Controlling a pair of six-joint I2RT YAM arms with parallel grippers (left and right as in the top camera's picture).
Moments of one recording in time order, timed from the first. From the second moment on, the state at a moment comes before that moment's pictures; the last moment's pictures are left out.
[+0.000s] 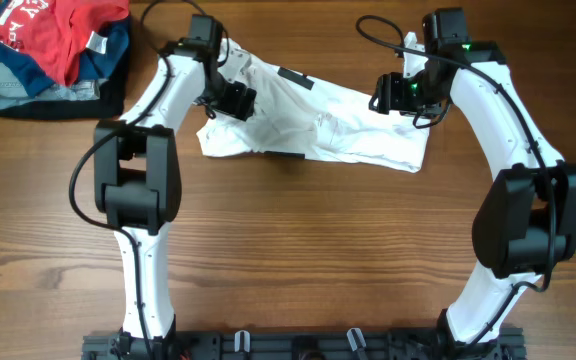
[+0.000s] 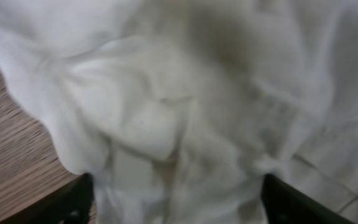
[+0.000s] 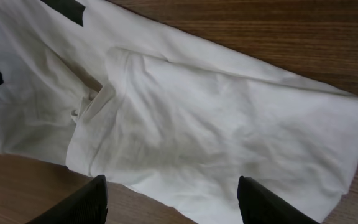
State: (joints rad) left arm -0.19 2.34 1.85 -0.84 0.18 0.23; right arm 0.08 1.98 1.64 -0.95 -0.28 0.10
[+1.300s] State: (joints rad) left arm -0.05 2.12 1.87 -1.09 0.07 -0.07; right arm 0.17 2.18 1.64 -0.85 -0.44 0.13
